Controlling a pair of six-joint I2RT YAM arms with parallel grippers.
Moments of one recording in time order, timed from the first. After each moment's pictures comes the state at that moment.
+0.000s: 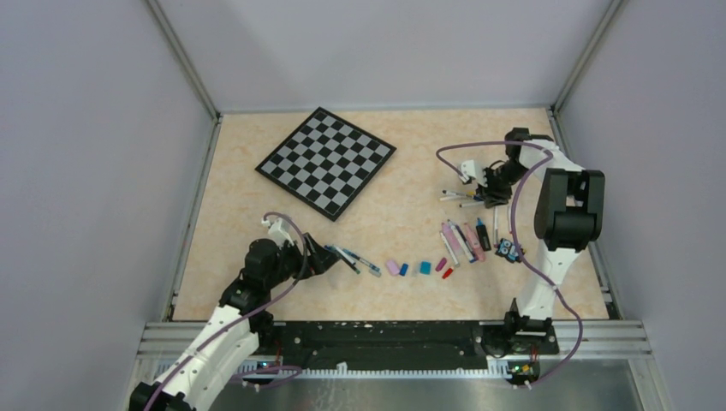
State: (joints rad) left arm -0.34 0.53 0.14 -0.07 0.34 -0.75; right arm -0.06 1.99 1.46 -1.00 -0.44 -1.61
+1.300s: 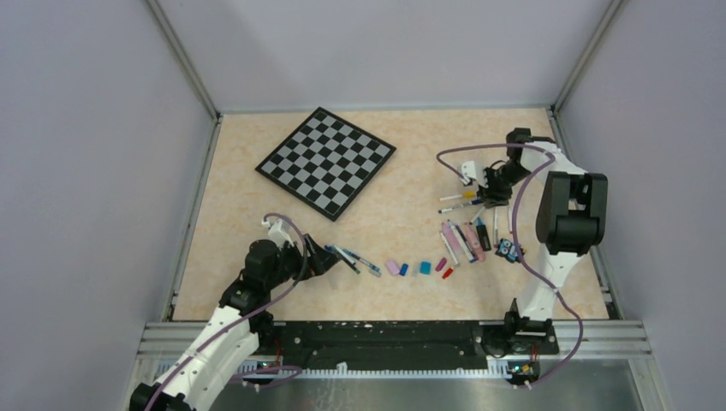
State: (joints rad) left arm -0.34 0.53 0.13 -0.08 0.34 -0.75; right arm -0.06 1.96 1.42 -0.96 -0.44 -1.64
